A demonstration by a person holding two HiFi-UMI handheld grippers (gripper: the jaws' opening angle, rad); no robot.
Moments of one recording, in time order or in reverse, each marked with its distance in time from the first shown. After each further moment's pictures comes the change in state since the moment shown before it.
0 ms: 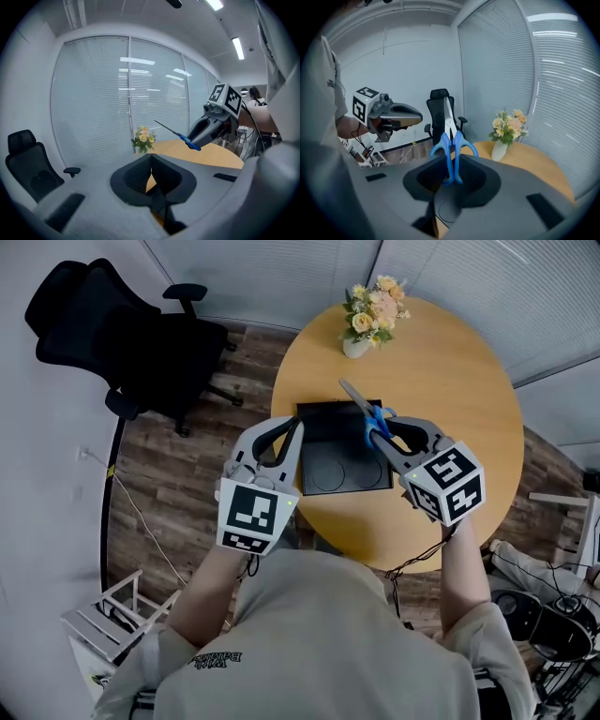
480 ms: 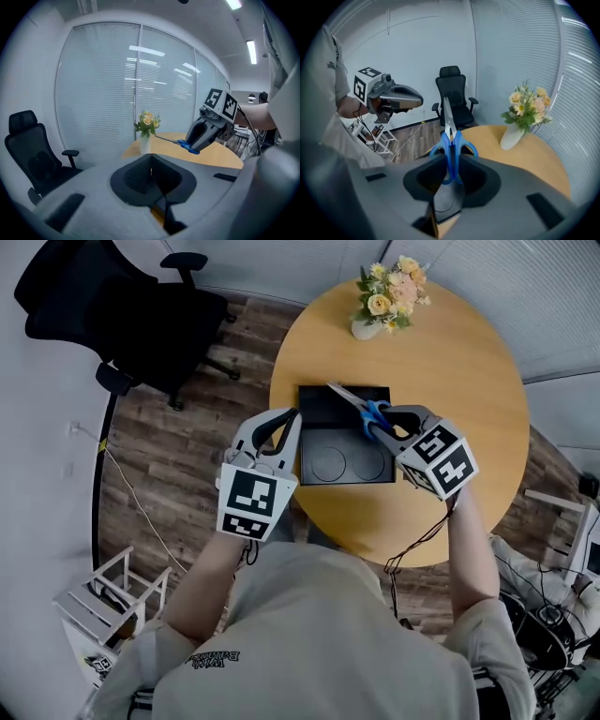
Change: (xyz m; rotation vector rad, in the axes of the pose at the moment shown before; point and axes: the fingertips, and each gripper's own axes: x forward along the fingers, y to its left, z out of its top) left arm 0.024 0.007 -0.060 -0.123 0.098 0.006; right arm 0.059 -0.015 -0.056 -0.125 0.243 0.127
